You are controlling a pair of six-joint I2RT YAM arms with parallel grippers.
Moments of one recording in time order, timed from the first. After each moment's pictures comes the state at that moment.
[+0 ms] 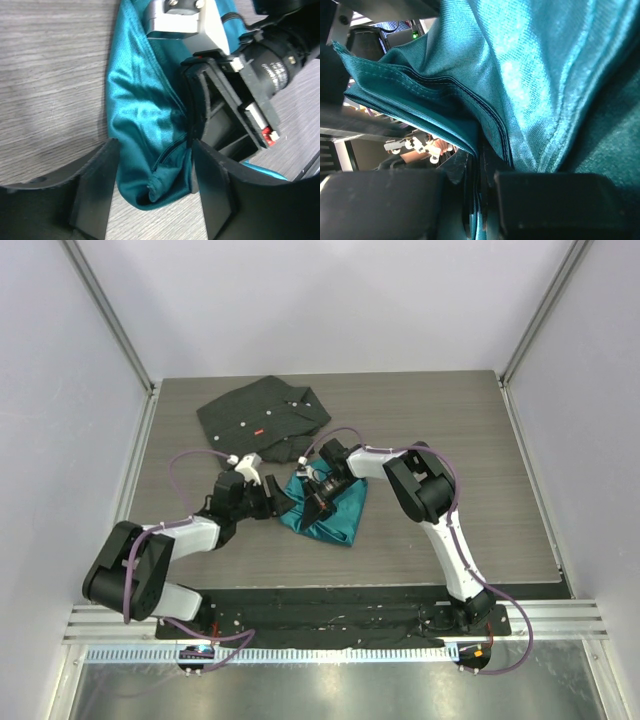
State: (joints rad) left arm -0.36 1.40 0.43 0.43 0.31 -0.56; right arm 0.62 2.37 1.57 -0.59 -1.13 0.24
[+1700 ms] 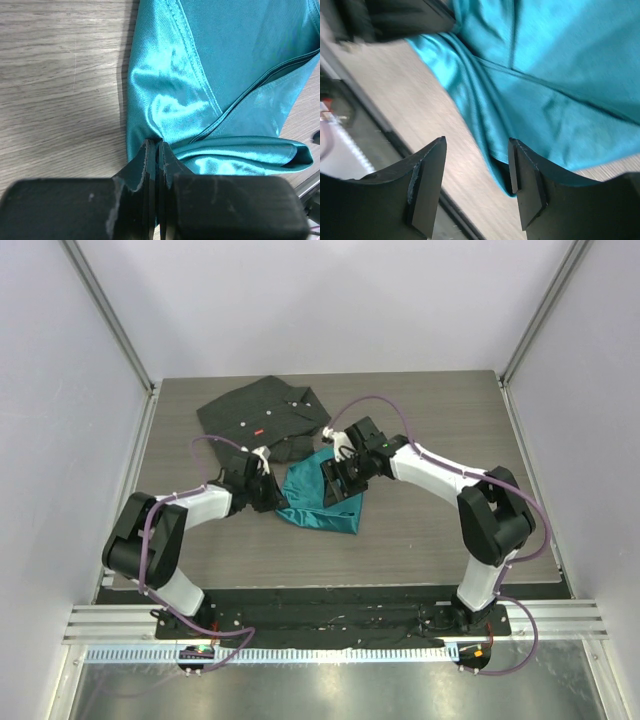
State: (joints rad) left arm -0.36 1.60 0.72 0.00 0.28 -0.57; right arm 0.60 1.80 1.32 -0.54 -0.50 0.15
